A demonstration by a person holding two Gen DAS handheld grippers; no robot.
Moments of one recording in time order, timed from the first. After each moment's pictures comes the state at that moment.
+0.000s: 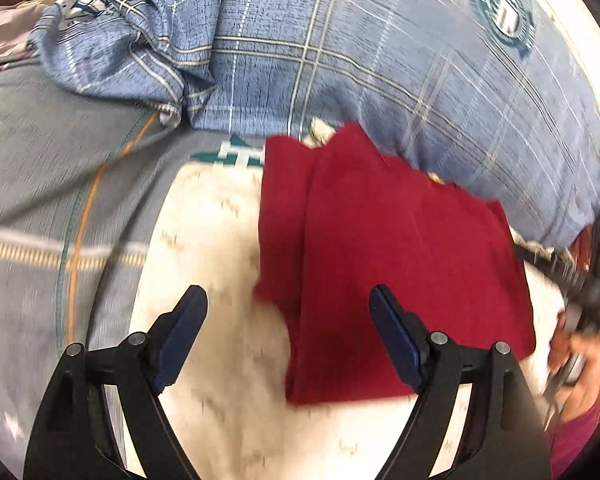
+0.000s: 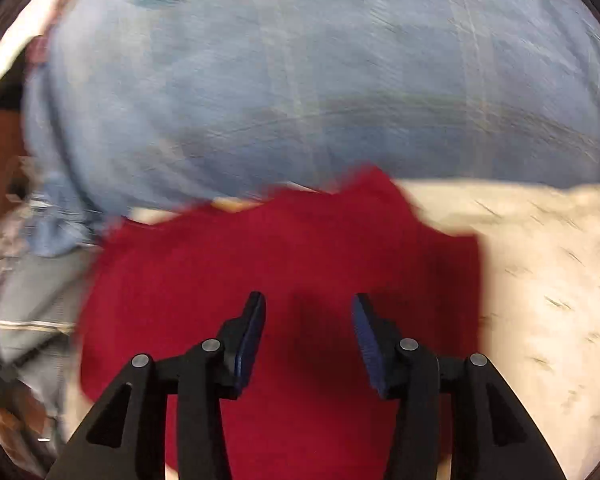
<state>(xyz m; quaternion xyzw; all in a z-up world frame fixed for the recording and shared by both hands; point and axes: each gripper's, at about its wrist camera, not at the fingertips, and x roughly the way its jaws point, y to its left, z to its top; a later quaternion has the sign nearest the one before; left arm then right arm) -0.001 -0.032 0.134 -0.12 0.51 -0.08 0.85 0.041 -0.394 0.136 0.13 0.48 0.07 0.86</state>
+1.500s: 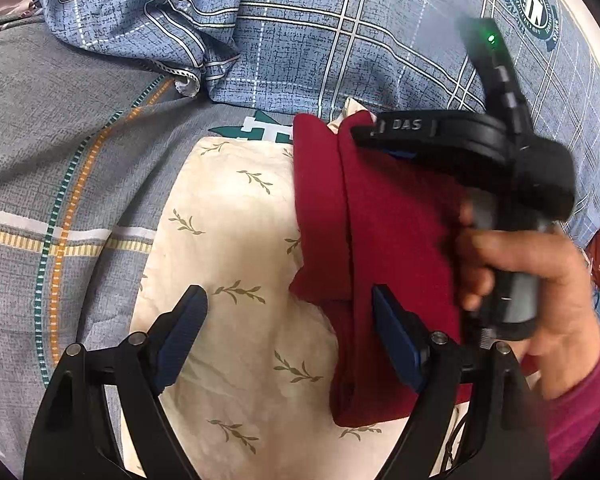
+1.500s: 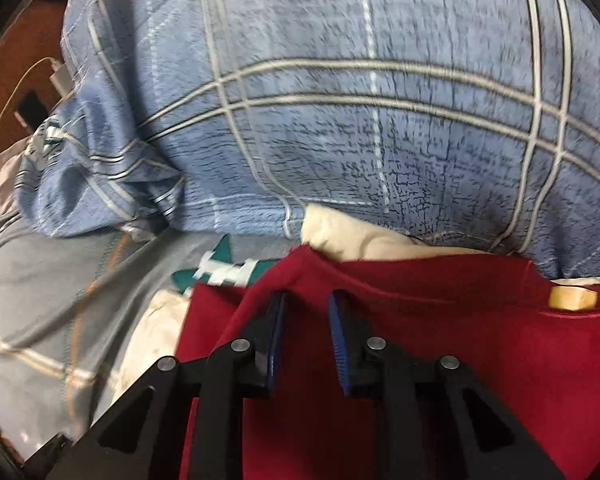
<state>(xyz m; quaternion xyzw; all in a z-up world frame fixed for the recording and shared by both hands) 0.017 -0.023 0.094 -0.12 0.52 -0.06 0.84 0.188 -0.164 0.068 0.06 0.51 0.17 0.84</state>
